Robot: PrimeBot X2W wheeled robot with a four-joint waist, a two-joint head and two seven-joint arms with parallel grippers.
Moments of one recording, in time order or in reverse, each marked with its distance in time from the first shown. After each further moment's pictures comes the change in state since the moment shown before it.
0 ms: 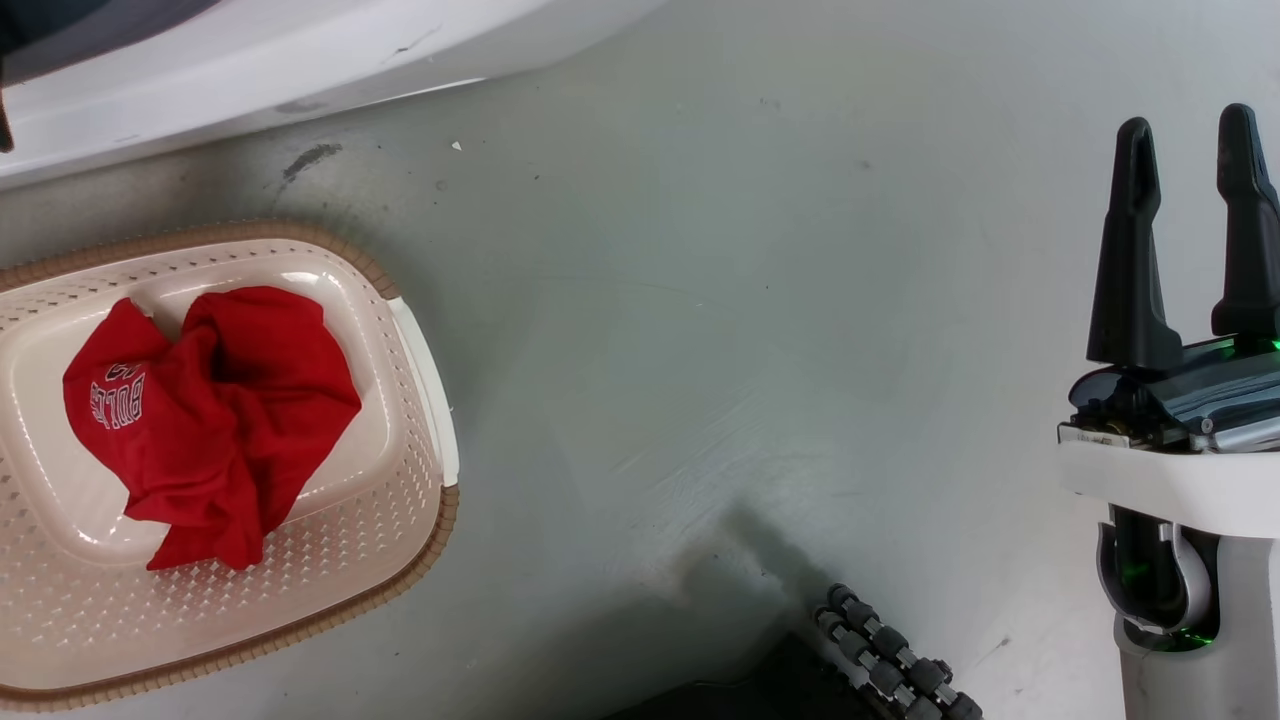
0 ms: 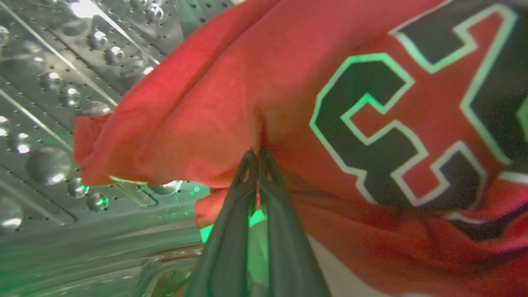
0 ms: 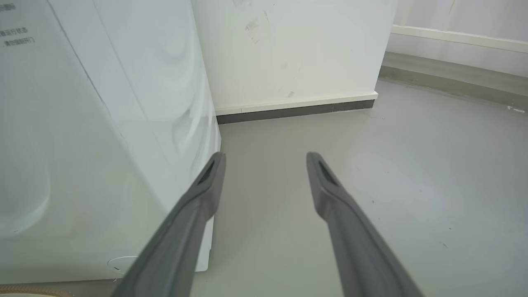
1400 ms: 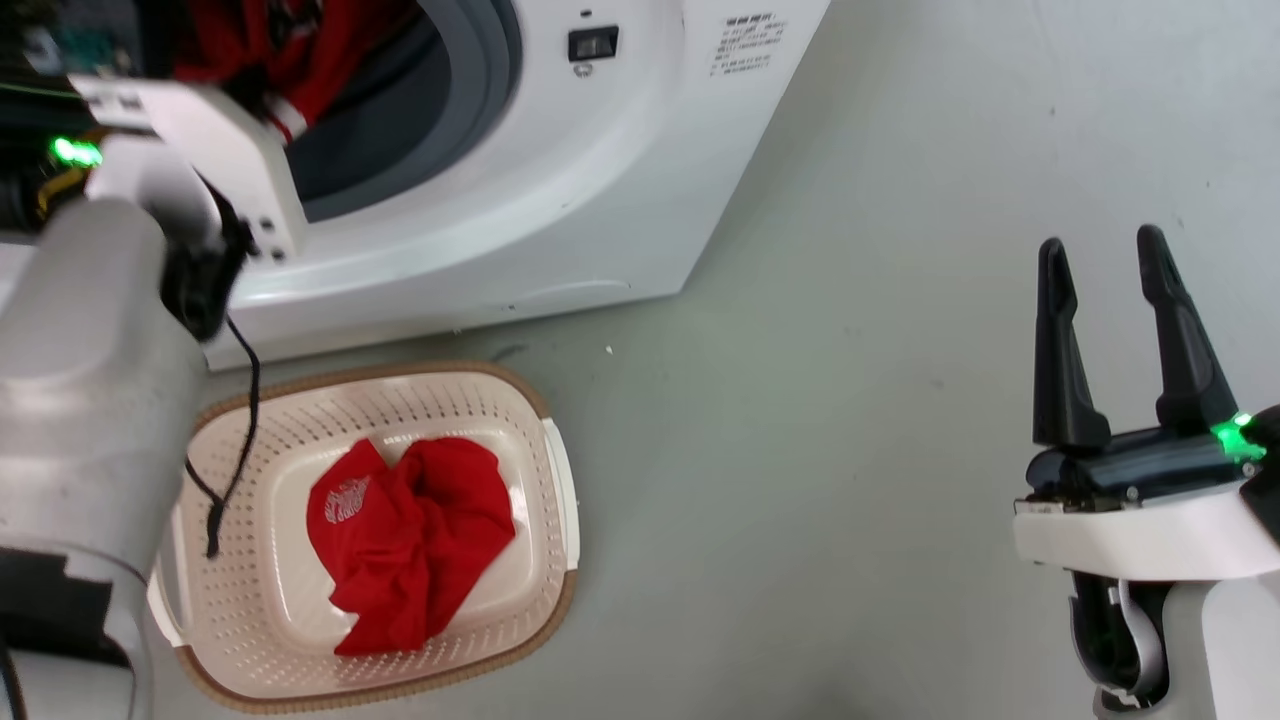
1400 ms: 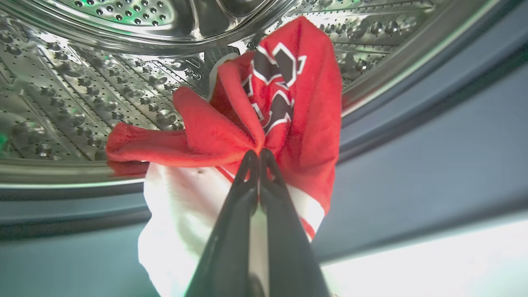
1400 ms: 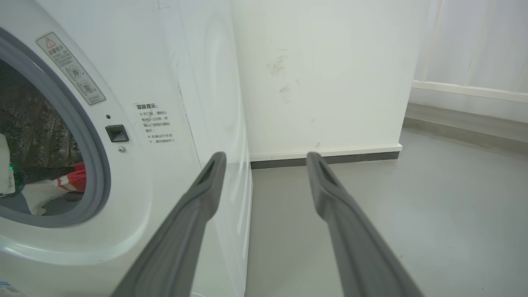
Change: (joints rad) left arm 0.580 -0.041 -0.059 -0.042 -0.214 -0.113 -0.647; right arm 0.108 0.001 0.001 0.085 -0.117 0.000 0.000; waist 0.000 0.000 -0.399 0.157
